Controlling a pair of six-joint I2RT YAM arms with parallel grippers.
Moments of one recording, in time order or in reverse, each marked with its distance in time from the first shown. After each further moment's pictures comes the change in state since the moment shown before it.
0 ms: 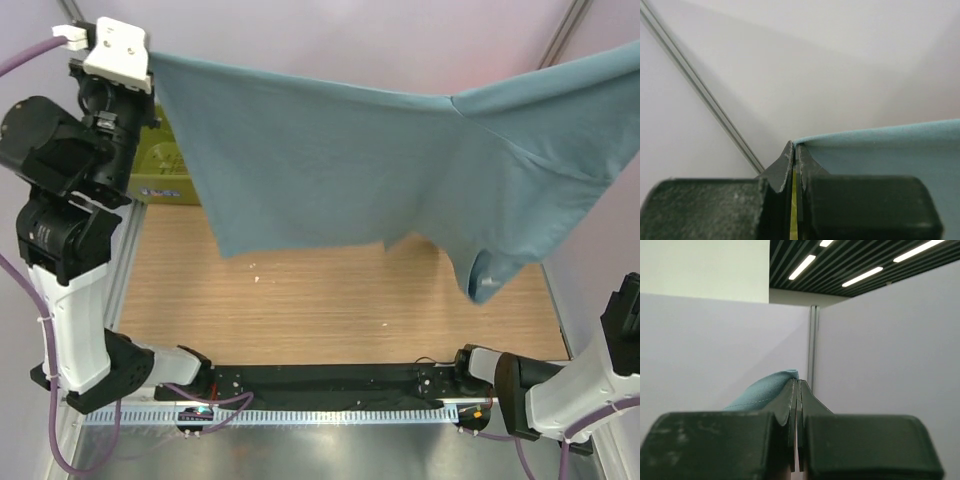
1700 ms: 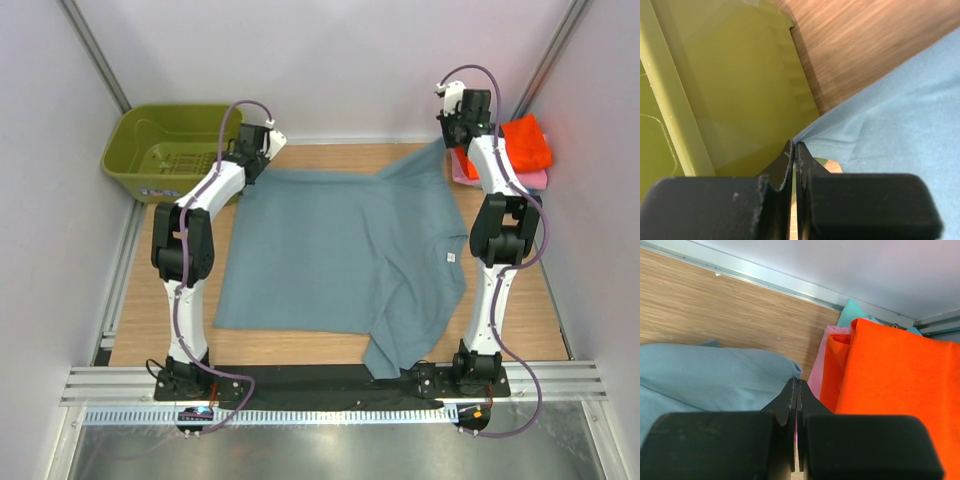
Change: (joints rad) left arm 0.214 0.784 -0.537 0.265 0.053 0.060; right arm 0.228 1.033 -0.429 0.133 -0.071 -0.335
